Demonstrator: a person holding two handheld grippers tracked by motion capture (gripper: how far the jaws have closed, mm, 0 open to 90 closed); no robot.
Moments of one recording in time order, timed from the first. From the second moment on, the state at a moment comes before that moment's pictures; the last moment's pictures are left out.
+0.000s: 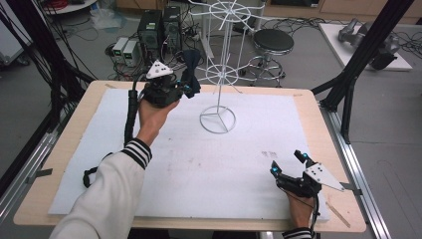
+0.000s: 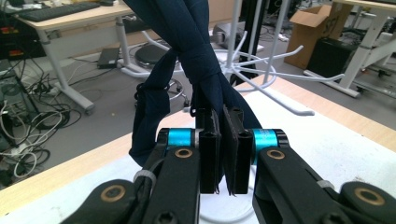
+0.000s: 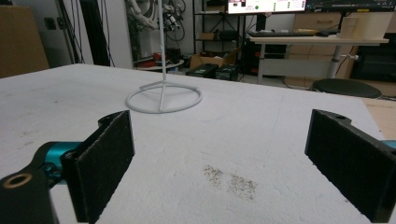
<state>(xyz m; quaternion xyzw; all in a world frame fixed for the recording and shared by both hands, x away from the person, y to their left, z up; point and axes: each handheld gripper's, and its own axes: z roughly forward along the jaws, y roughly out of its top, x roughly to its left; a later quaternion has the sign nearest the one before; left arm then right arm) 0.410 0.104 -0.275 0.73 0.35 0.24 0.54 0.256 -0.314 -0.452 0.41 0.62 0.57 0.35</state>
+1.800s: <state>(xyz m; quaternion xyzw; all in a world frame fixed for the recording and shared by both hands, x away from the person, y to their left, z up) 0.421 0.083 -0.311 0.75 0.34 0.25 0.51 0.256 -0.314 -0.453 0.40 0.62 0.58 0.35</state>
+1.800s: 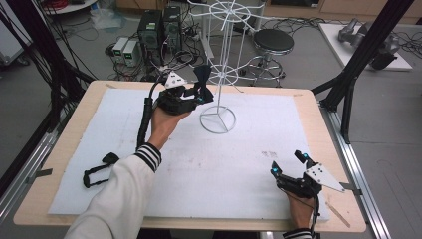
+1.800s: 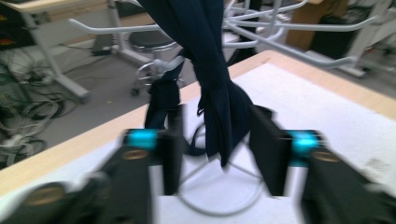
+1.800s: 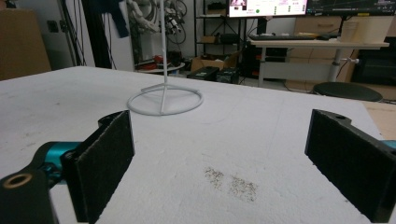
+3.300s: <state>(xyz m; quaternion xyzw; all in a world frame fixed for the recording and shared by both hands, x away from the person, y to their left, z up) 0.311 0.240 -0.332 0.70 0.29 0.29 0.59 0.255 -0.312 -0.452 0.40 0.62 0.57 0.36</state>
